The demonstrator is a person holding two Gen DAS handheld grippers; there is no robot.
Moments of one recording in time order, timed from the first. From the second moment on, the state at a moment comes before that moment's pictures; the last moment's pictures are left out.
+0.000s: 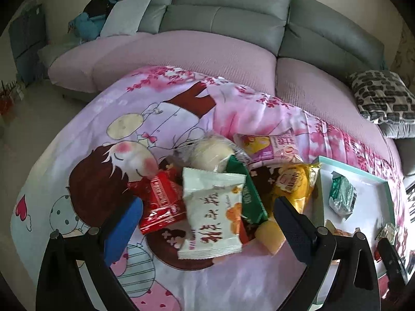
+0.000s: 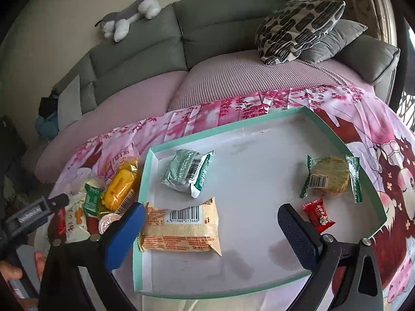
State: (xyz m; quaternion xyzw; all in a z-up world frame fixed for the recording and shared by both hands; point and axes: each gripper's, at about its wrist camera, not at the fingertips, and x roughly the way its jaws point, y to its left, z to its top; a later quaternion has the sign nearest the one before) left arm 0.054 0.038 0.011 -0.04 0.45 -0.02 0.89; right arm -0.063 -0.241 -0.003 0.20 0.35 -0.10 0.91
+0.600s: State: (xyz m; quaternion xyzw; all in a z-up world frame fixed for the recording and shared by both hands) left arm 0.066 0.084 -0.006 -0.10 0.50 -0.02 0.86; right arm -0.036 -0.141 -0.003 0.11 0.38 0.01 0.92
